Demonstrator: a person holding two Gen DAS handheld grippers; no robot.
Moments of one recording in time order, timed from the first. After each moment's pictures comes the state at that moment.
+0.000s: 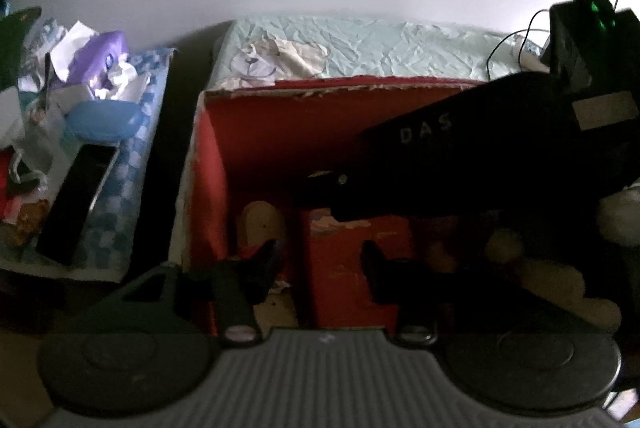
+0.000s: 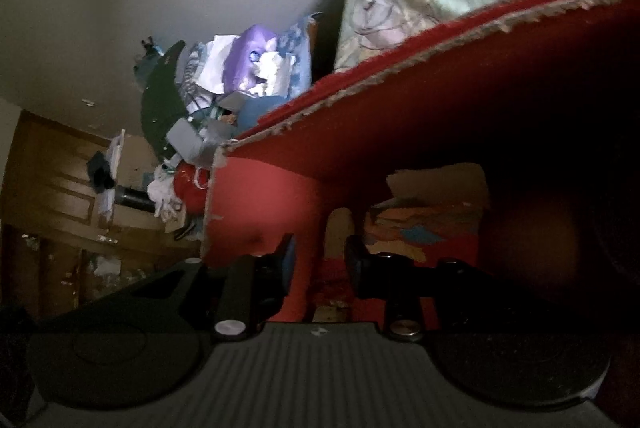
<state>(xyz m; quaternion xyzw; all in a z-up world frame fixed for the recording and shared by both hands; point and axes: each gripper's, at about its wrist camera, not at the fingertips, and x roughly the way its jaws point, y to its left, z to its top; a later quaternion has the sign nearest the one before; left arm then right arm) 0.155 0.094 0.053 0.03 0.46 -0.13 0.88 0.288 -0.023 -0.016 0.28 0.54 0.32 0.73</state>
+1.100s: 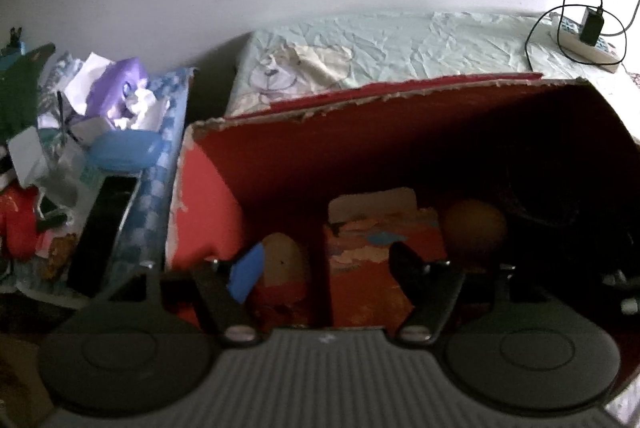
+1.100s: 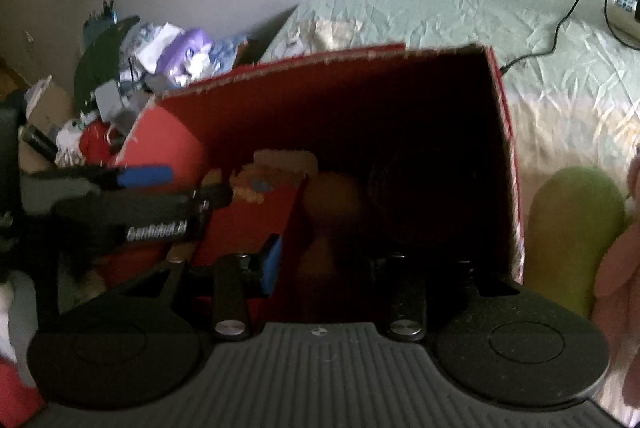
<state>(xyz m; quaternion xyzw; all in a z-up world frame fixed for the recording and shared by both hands) 0.182 0.062 0.040 0.10 0.45 -0.07 0.89 0.223 -0.082 0.006 0.08 0.48 0.24 0.84</state>
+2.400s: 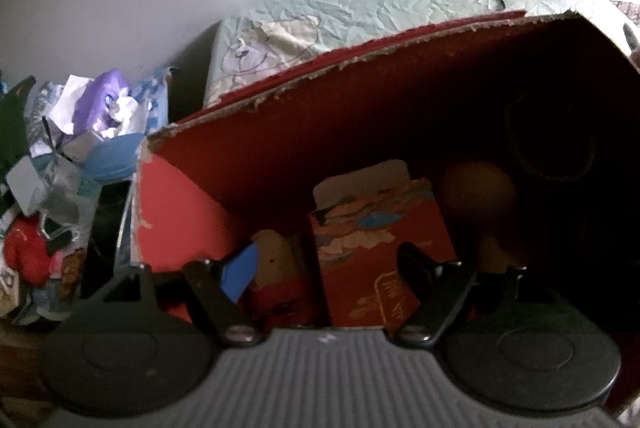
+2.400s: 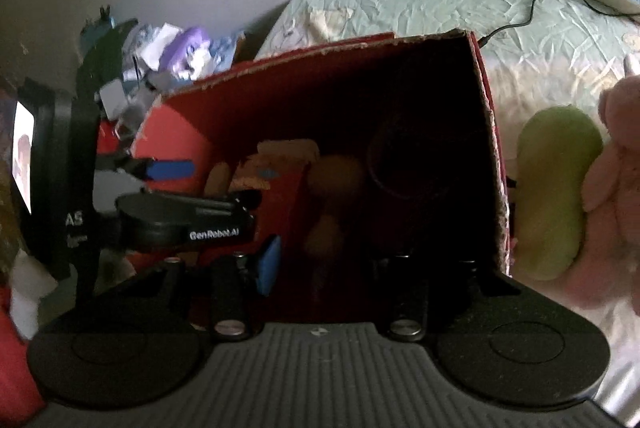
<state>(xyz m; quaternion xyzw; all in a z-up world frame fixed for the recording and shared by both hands) 0.168 0.043 0.025 0.18 0.47 -0.10 0.86 0.197 -0.096 0.020 0.11 0.48 0.22 0.84</state>
